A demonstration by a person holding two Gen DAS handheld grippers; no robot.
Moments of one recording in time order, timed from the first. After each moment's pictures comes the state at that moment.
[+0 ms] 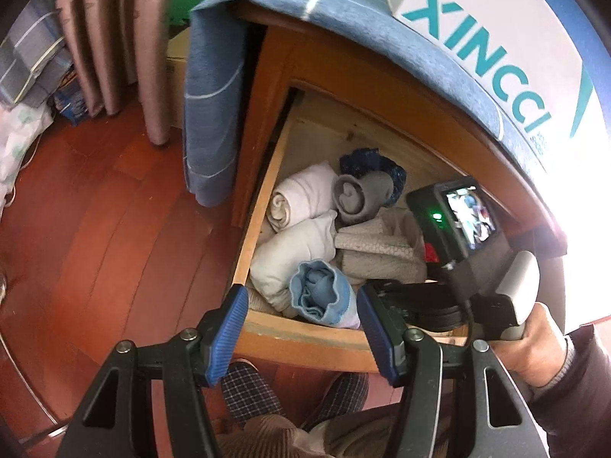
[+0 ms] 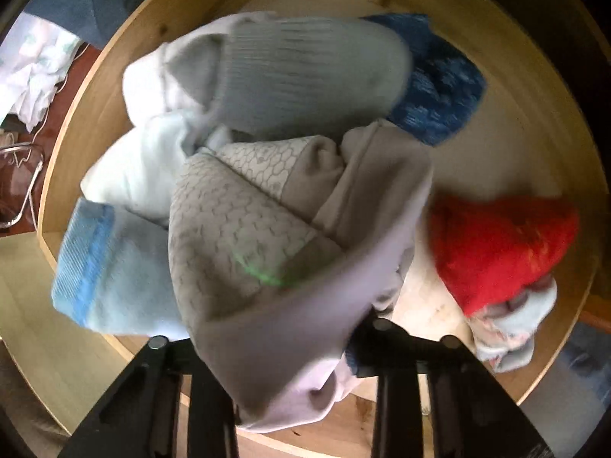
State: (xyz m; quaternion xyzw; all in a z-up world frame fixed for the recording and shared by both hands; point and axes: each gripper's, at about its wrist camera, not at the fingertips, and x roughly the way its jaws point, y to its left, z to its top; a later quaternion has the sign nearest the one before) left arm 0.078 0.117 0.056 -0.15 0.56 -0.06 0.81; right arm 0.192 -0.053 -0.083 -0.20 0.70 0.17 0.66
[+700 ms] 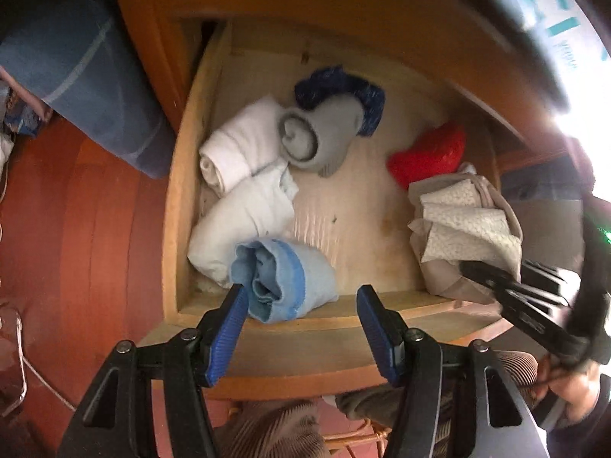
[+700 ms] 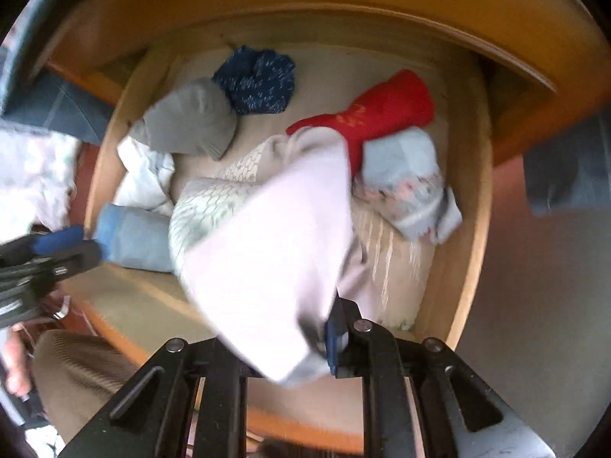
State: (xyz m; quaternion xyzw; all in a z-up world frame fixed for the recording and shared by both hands) left arm 0.127 0.055 0.013 -0.08 0.68 -0.12 0.72; right arm 0.153 -0.187 -0.015 0.00 0.67 0.12 0.73
